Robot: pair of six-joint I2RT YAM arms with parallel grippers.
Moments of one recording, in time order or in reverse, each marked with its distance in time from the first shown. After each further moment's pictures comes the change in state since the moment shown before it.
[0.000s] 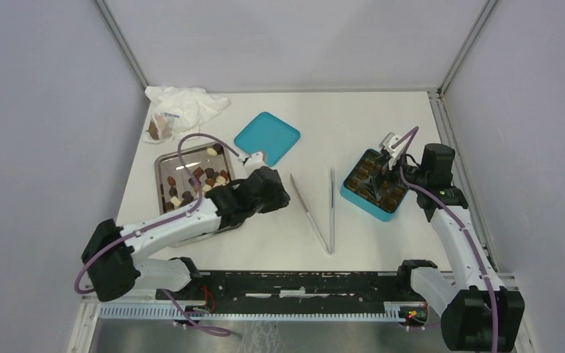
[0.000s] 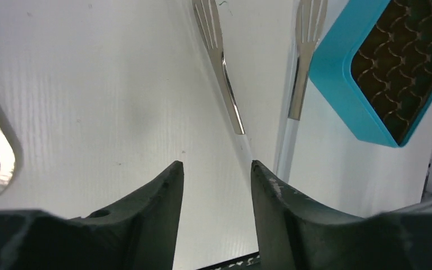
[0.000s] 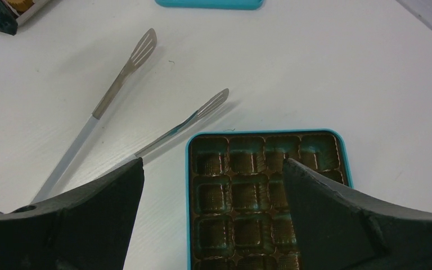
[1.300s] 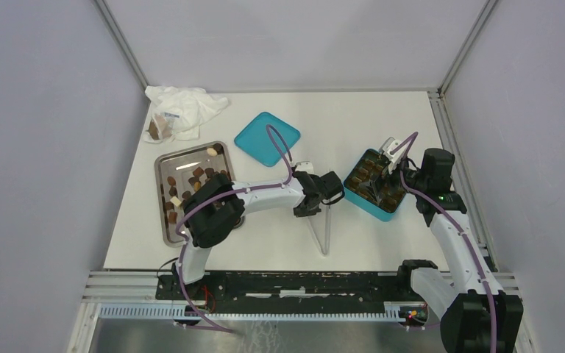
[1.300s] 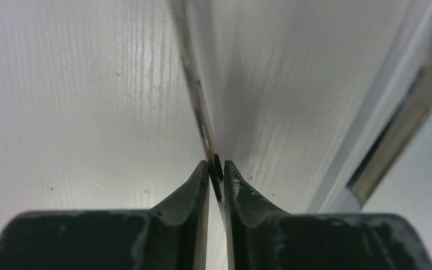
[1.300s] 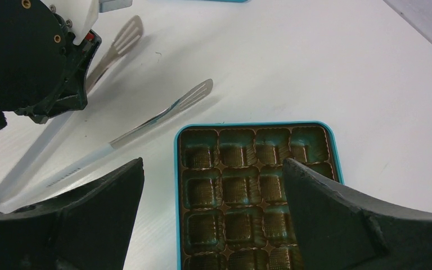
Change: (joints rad) left arm -0.152 0.822 0.599 -0.406 -0.142 -0.180; right arm -0.012 -0.034 -0.080 0.061 0.035 -0.035
